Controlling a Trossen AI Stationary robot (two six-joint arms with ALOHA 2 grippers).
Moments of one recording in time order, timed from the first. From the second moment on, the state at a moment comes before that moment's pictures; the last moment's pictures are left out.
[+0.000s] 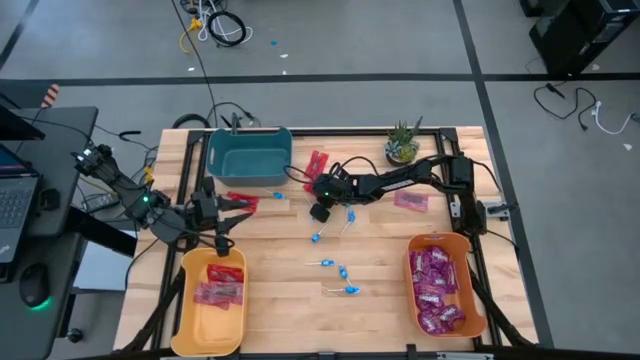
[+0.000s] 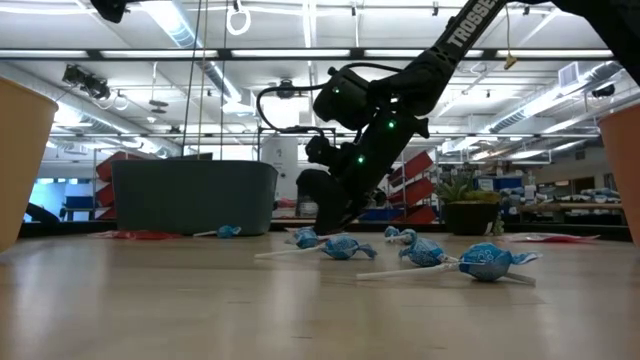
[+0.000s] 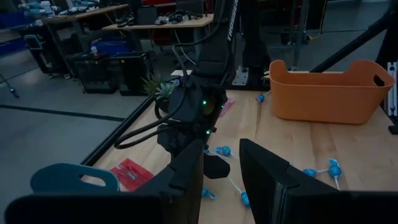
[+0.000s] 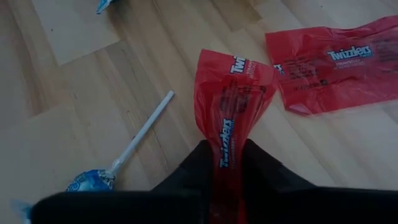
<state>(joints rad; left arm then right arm) -0.65 0.72 0.71 -0.33 -0.94 -0.22 -0.17 2.06 1.18 -0.03 0.24 0.29</state>
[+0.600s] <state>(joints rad) -0.65 0.72 0.71 -0.33 -0.94 -0.22 -0.17 2.03 1.17 -0.01 0.24 0.29</state>
